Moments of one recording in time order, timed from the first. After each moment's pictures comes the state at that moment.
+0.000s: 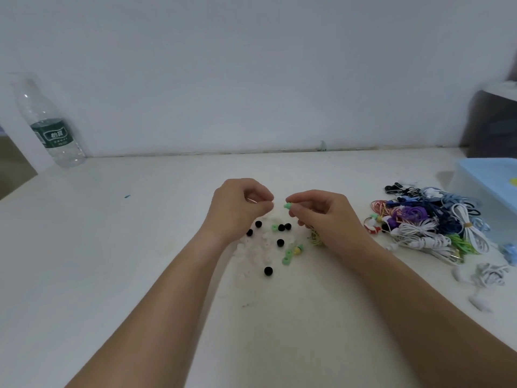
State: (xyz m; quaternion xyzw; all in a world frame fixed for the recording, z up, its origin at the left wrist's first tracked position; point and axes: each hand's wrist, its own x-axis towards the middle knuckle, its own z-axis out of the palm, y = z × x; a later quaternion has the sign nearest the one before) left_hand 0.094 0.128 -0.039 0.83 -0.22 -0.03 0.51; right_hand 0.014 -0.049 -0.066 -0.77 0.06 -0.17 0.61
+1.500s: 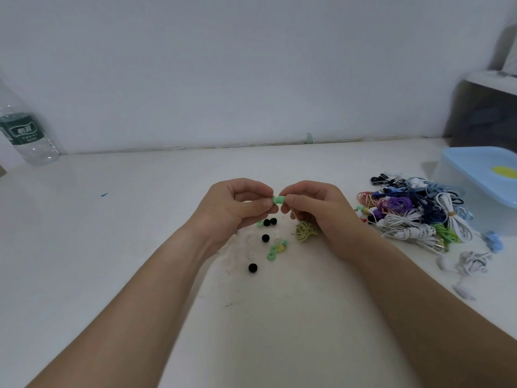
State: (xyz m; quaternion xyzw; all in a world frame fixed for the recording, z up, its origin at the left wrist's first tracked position) left_hand 0.081 0.120 -0.039 0.65 -0.19 -0.24 0.70; right_hand 0.009 -0.059 -0.059 -0.70 0.03 -0.11 0.71
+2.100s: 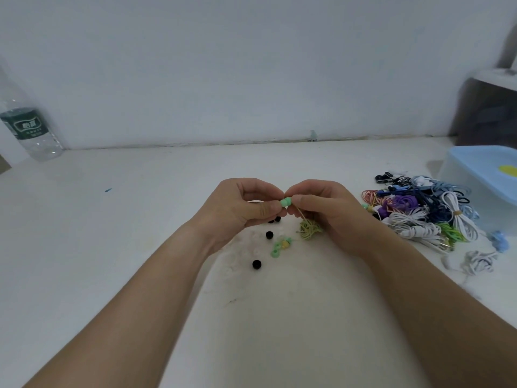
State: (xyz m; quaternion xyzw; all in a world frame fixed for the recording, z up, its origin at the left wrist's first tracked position) left_hand 0.080 0.122 -0.038 0.64 -0.25 -0.27 0.67; right_hand 0.011 -0.070 -0.061 -0.70 -0.03 -0.06 0.72
